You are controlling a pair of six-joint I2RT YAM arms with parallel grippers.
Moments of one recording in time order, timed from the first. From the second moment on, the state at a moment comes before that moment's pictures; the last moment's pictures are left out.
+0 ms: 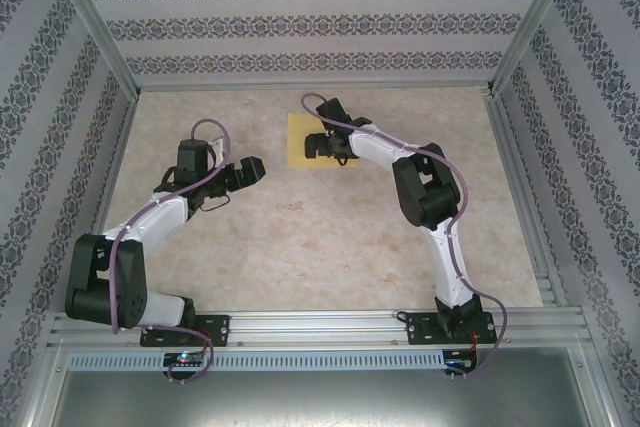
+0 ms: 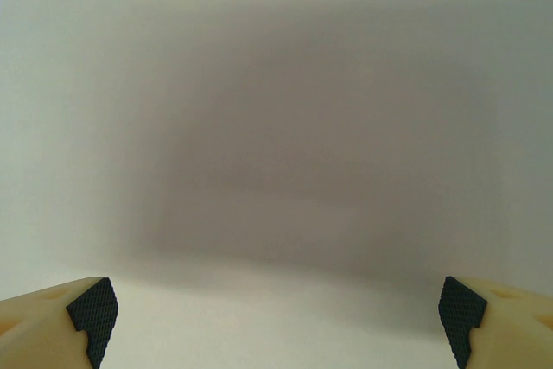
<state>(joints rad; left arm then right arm) -0.10 1.39 0.75 -0.07 0.48 -0.51 0.50 2.30 1.79 -0.53 0.05 0.45</state>
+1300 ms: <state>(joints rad) -0.10 1.43 0.75 -0.09 0.50 -0.48 0.61 2.17 1.62 -0.75 0.17 0.37</state>
